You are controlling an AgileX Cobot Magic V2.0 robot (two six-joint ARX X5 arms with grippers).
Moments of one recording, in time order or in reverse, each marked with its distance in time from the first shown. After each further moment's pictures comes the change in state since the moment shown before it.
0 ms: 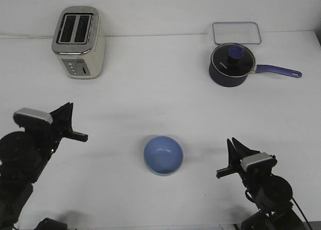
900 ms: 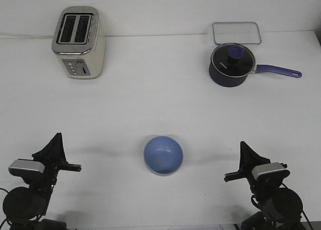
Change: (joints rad) left arm 0.094 -0.490 -0.586 0.326 0.001 -0.051; right arm 0.000 -0.127 -0.006 -0.053 0.085 0.000
